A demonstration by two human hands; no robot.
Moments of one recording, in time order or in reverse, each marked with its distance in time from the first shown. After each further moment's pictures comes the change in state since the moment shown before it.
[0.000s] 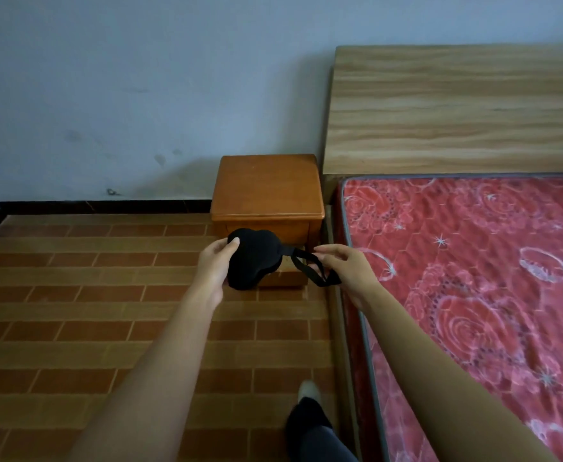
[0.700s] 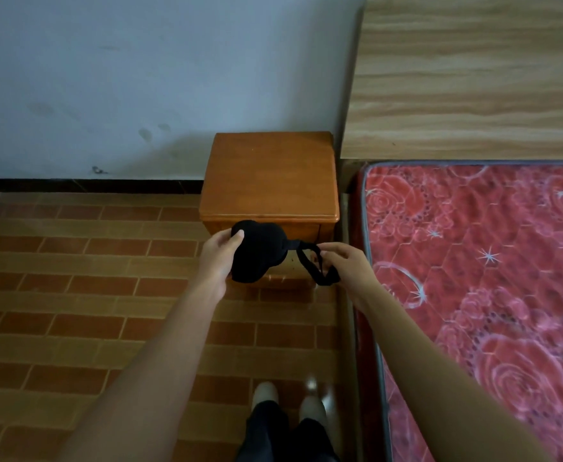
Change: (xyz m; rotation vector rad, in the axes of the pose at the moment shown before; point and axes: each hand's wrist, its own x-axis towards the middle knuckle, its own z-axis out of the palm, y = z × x) left_hand 0.183 -0.005 0.078 0.103 0.065 -0.065; right_hand 0.209 0.045 -0.010 -0.027 -0.067 0.132
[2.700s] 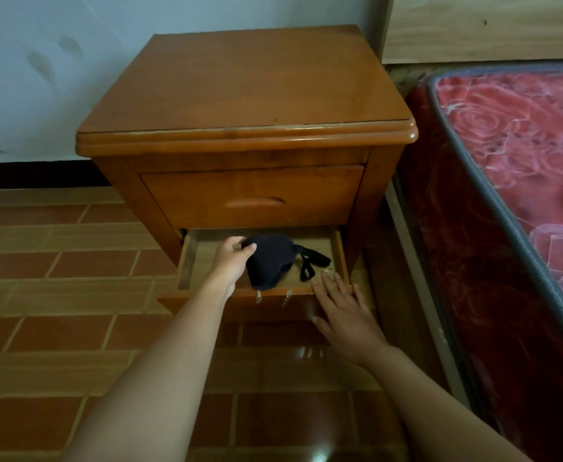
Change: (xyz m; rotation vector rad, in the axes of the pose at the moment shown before) left_hand 0.392 -0.322 0.098 0.201 -0.084 0.101; right_hand 0.292 0.398 0.079 -1.151 -0.067 -0.369
